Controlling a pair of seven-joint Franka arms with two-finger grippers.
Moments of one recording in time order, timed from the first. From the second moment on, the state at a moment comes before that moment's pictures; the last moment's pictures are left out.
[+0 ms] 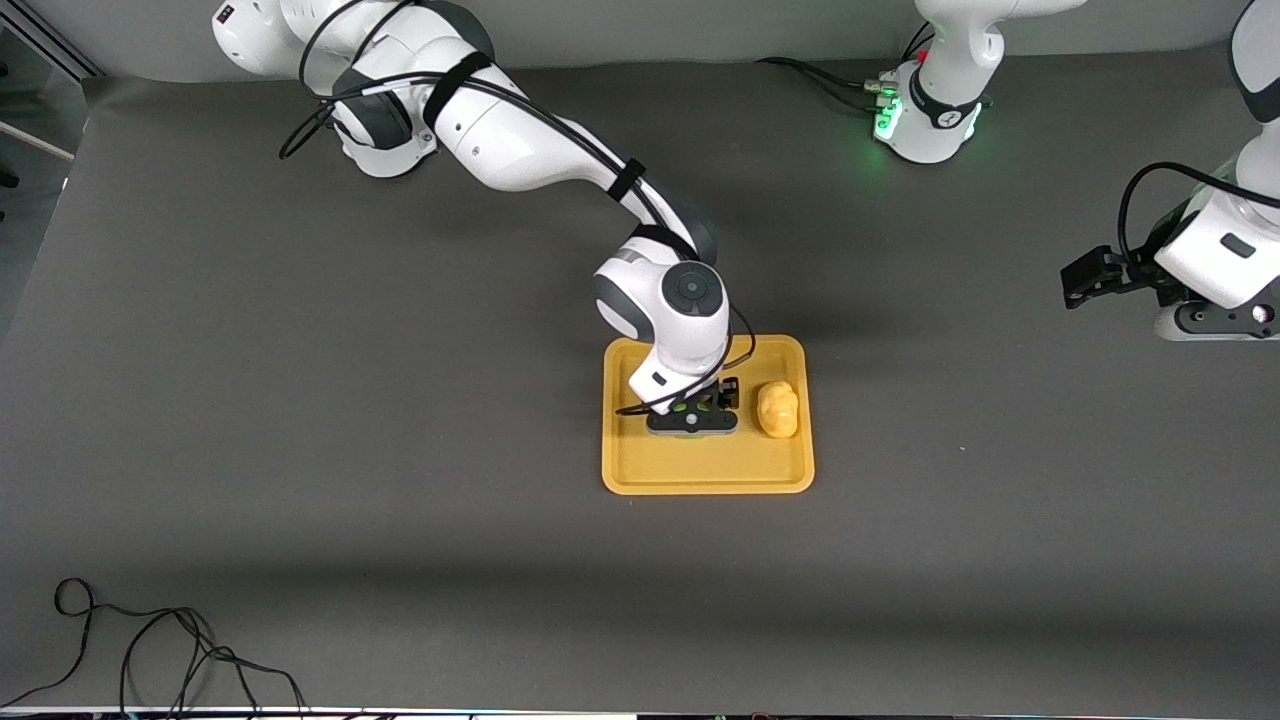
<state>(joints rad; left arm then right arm) 0.06 0.00 -0.13 -1.67 0.05 1.62 -0.06 0.84 1.11 -0.06 -0.90 -0.08 2.11 0.88</state>
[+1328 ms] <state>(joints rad) 0.06 0.00 -0.13 -1.67 0.05 1.62 -0.06 0.42 0.28 -0.08 -1.31 -0.09 1.52 0.19</state>
